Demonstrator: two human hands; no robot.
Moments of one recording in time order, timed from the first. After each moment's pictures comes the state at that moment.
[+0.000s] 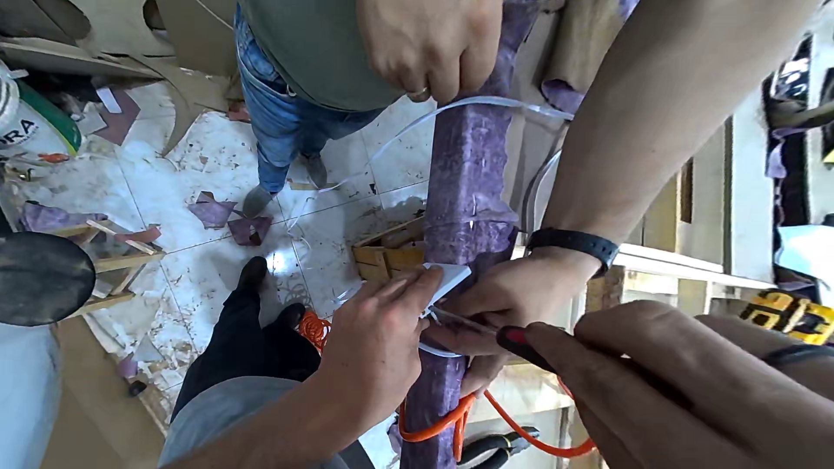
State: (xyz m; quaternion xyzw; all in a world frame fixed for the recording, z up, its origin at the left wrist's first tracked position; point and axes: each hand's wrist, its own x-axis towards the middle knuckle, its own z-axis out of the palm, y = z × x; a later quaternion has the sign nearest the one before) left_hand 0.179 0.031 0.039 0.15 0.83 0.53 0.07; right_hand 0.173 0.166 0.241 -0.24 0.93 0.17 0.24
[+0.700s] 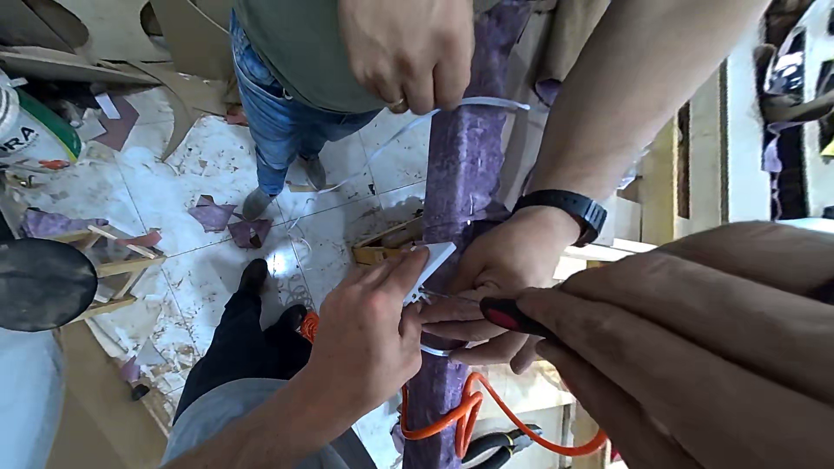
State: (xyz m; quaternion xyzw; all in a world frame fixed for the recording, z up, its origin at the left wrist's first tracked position) left_hand 0.171 0.021 0.040 0.12 0.83 0.54 0.05; right_hand 0.149 0.161 0.241 -0.28 0.93 0.14 0.17
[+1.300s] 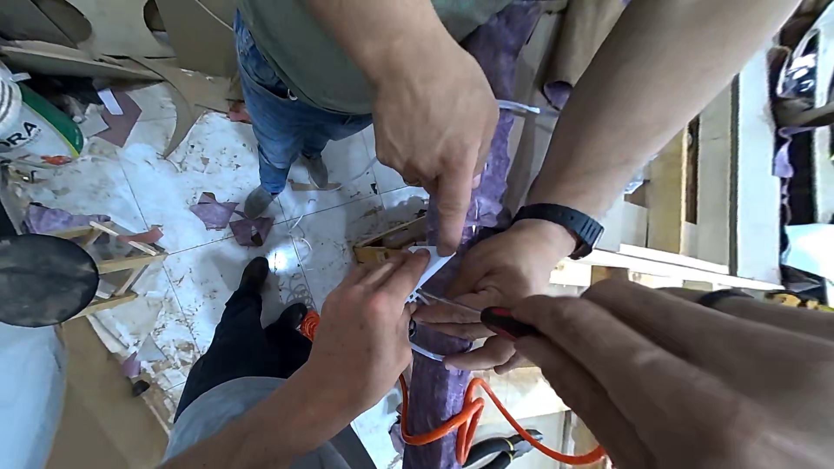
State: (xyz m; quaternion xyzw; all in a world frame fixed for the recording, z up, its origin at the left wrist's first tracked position) left_hand 0.165 0.019 0.034 0.14 0.83 0.54 0.05; right_hand 0.143 0.162 0.236 -0.26 0.92 0.13 0.27
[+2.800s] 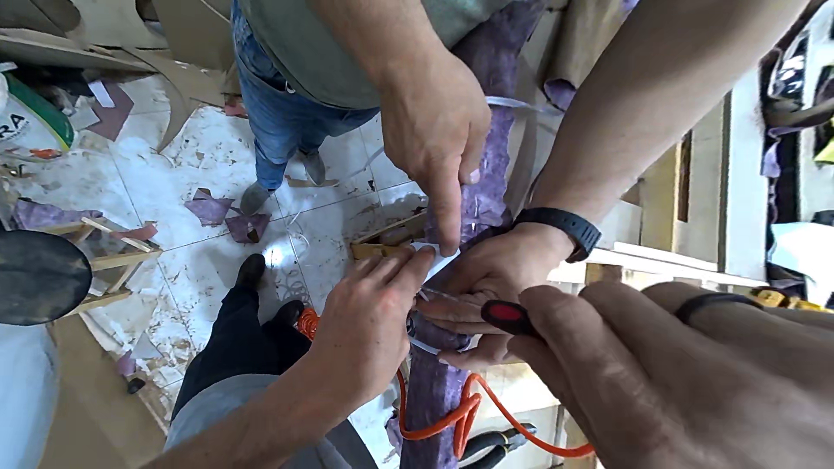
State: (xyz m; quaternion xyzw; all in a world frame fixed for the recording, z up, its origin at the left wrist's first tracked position) left_hand 0.160 0.019 0.033 0.19 0.83 0.52 0.04; right_hand 0.149 0.158 0.229 -0.32 0.90 0.22 0.21
